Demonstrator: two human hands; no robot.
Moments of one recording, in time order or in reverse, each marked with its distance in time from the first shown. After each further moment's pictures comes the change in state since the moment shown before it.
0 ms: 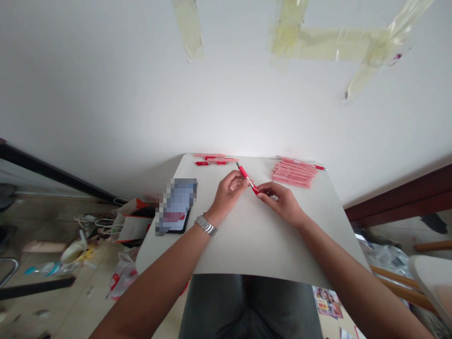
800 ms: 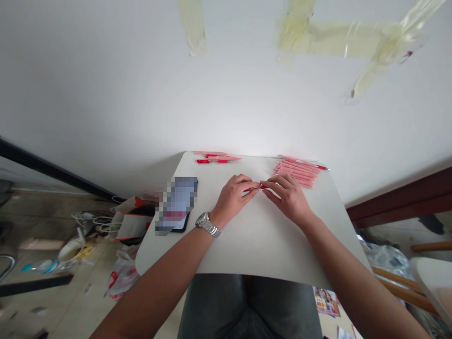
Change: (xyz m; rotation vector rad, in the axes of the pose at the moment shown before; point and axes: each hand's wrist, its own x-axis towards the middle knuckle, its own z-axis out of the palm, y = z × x) left_hand -0.004 -0.013 -0.001 0.732 -0.096 0.302; right_hand 0.008 0.004 -0.017 -0.631 0.093 -0.412
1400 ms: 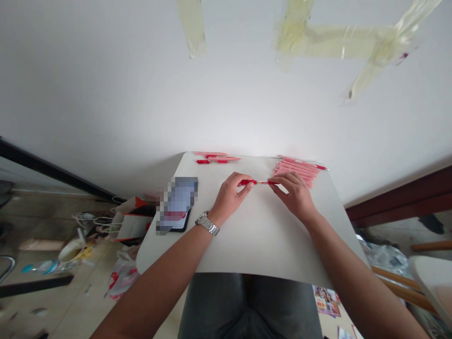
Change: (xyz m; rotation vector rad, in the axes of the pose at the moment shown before) left_hand 0.003 0.003 -0.007 -0.118 0.067 -0.123; right_hand -0.002 0.014 -0.005 0.041 0.124 0.050
